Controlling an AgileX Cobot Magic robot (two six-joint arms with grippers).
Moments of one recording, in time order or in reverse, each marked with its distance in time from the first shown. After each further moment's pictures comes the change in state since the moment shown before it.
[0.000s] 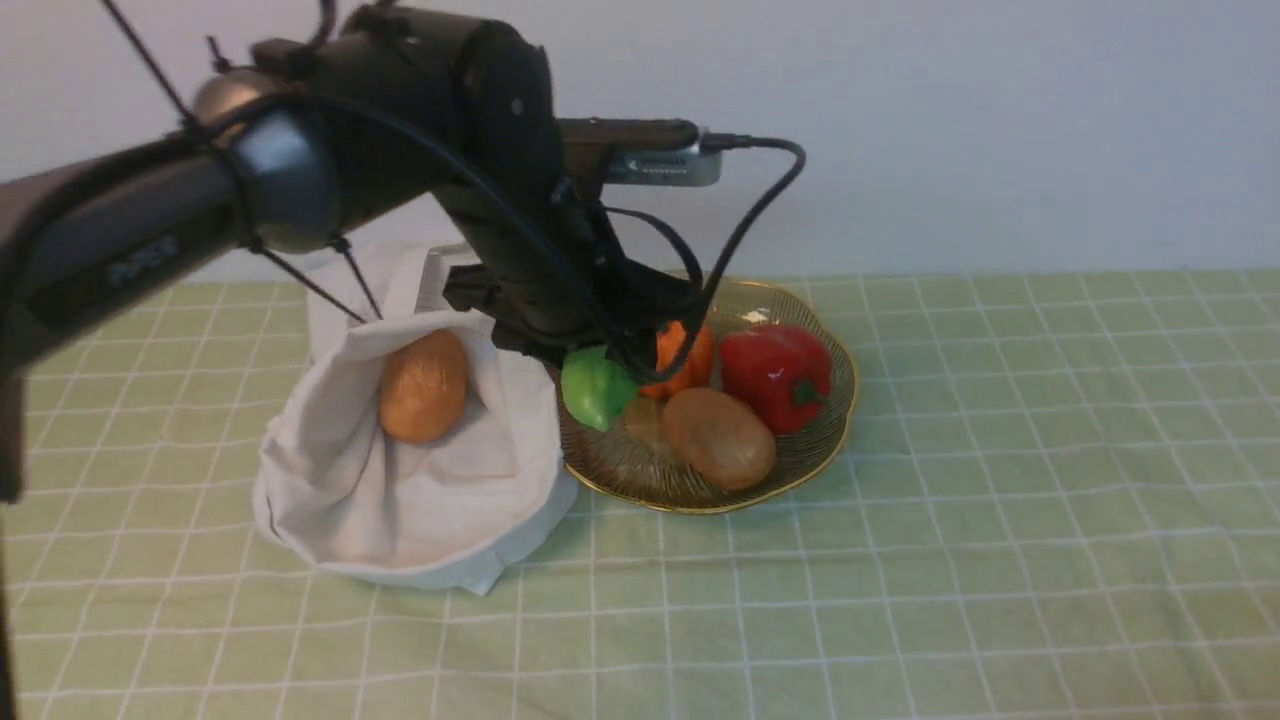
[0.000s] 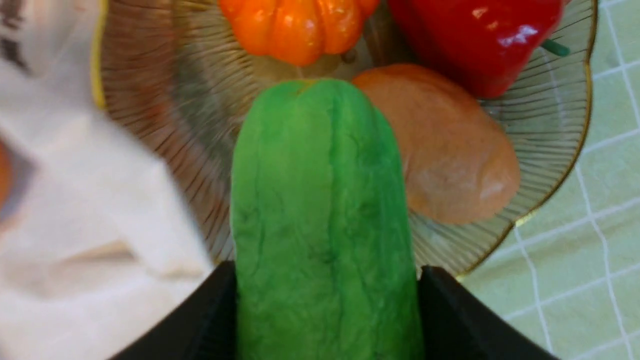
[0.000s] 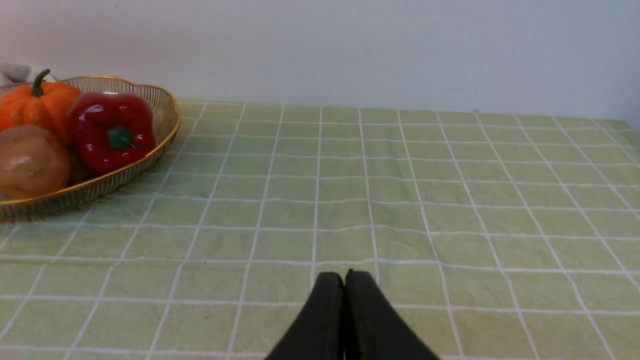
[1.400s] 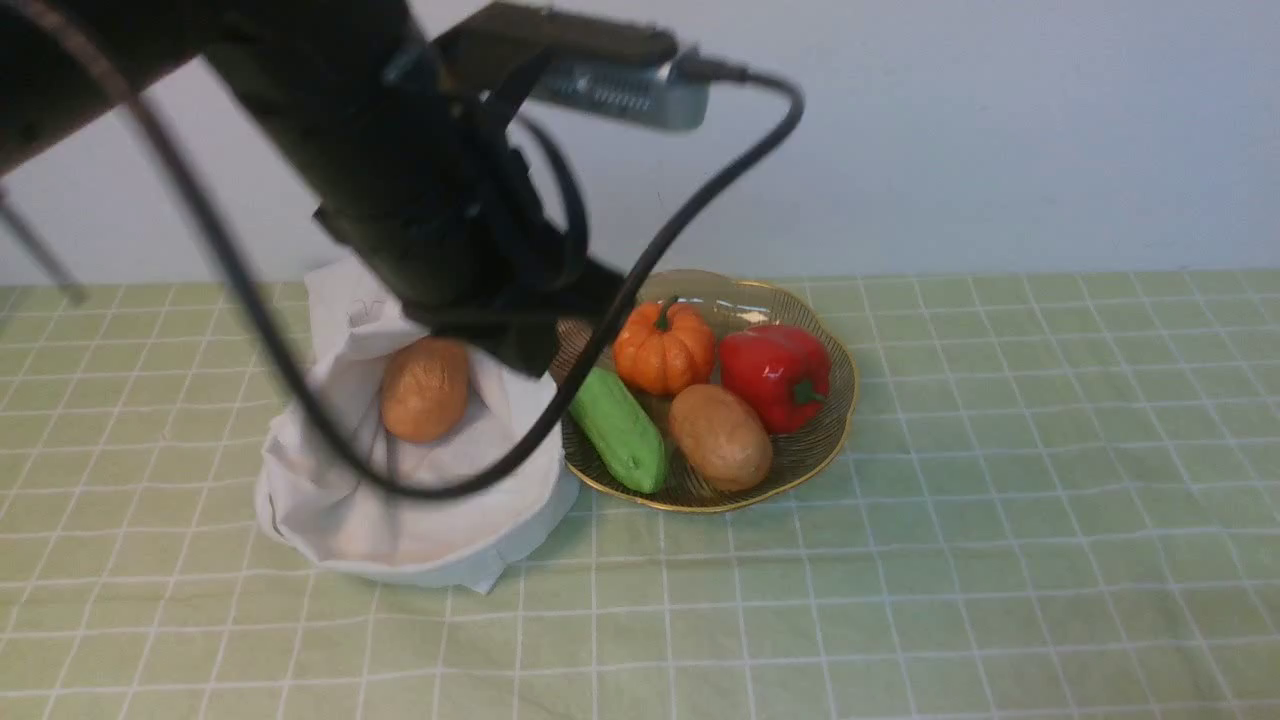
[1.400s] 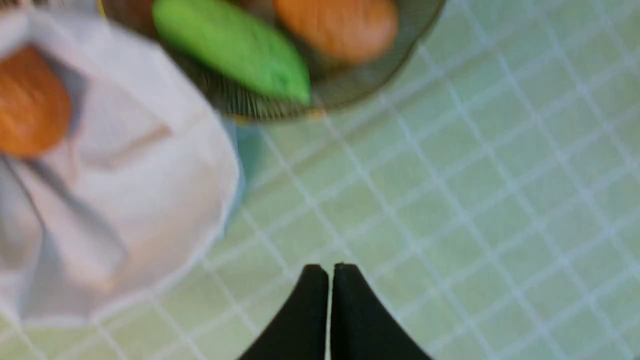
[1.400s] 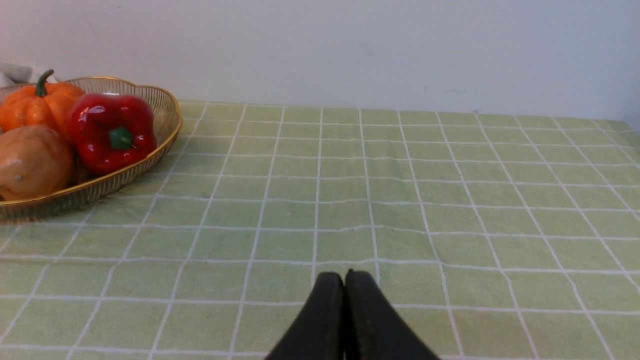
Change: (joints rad) right arm 0.000 0.000 0.000 0.000 0.000 0.000; left arm -0.052 -0.482 0.235 -0.012 0.266 0.228
